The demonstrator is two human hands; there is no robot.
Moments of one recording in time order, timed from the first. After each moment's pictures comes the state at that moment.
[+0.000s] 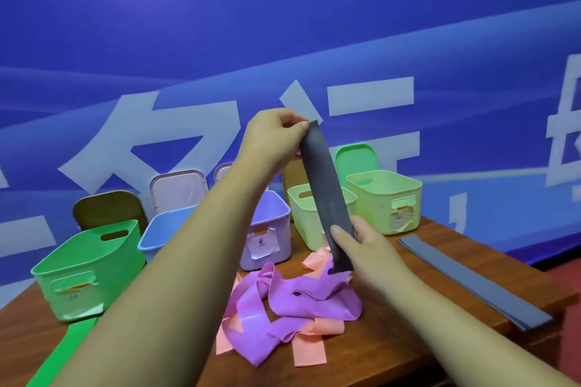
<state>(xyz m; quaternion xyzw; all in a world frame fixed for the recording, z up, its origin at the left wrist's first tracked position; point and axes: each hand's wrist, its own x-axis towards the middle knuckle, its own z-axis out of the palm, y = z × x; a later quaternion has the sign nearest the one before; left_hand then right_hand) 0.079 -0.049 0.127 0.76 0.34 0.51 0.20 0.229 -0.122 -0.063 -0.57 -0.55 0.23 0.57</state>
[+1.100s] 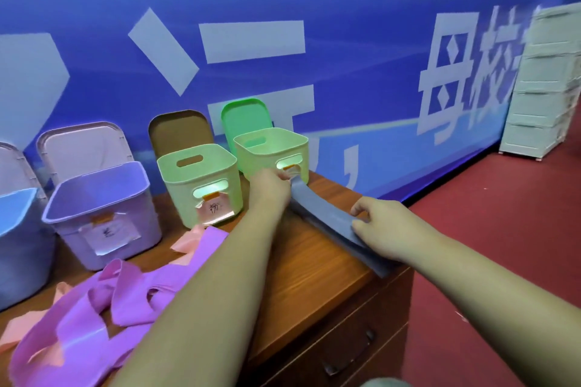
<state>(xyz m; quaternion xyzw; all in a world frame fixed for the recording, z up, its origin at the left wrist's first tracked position) 0.329 0.021 -0.090 0.78 0.45 0.35 0.27 0.438 -0.205 -0.091 -0.85 -0.47 0.06 0.23</state>
